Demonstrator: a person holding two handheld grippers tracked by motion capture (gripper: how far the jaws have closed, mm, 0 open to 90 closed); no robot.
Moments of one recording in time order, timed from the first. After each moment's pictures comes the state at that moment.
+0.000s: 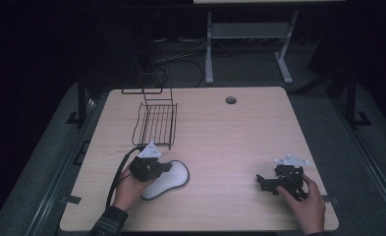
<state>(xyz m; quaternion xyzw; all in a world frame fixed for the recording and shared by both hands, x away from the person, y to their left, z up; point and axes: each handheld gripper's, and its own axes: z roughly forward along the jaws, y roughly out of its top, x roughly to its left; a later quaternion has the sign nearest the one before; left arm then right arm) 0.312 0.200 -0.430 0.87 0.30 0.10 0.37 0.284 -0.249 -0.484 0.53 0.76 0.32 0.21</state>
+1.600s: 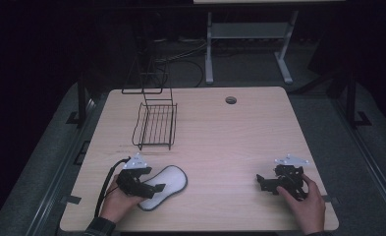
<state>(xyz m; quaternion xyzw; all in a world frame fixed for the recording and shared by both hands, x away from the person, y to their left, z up) 0.287 0.224 -0.451 0.86 0.34 0.07 0.38 0.284 -0.249 -0.484 0.53 0.76 0.32 0.21</state>
